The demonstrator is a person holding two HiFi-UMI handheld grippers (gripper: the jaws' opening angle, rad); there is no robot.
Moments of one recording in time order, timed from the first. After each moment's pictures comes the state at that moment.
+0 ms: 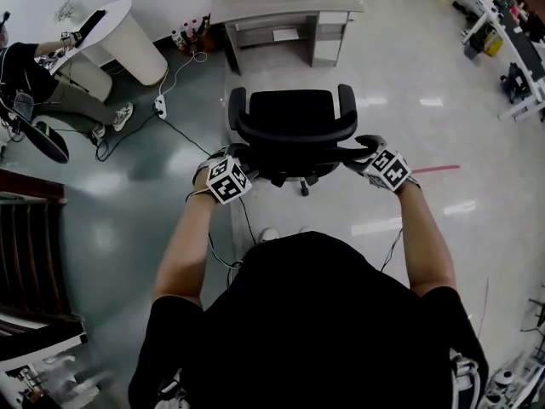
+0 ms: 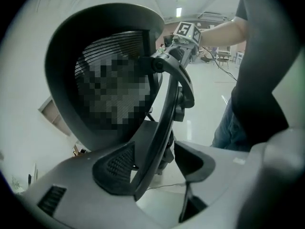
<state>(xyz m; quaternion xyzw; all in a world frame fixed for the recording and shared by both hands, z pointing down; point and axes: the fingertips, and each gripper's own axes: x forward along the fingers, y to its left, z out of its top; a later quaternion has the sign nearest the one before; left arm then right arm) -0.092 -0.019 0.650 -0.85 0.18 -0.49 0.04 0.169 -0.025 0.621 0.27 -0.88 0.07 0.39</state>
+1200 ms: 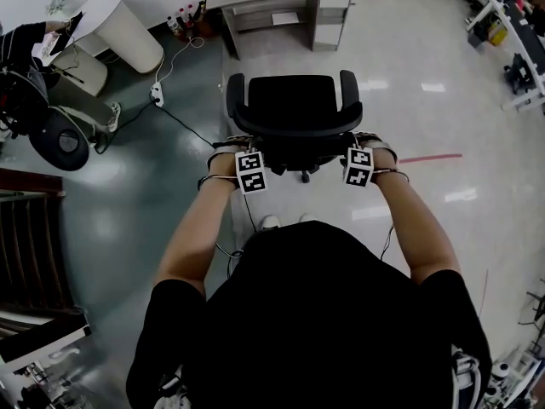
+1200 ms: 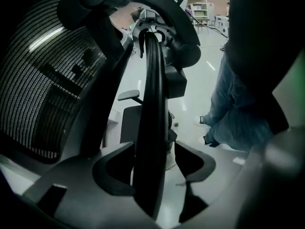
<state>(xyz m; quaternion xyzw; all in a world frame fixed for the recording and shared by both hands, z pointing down) -0.069 -0.026 0.721 -0.77 0.09 -0.62 0.15 0.157 -0.023 0.726 0.13 -0.75 -0.13 0.64</state>
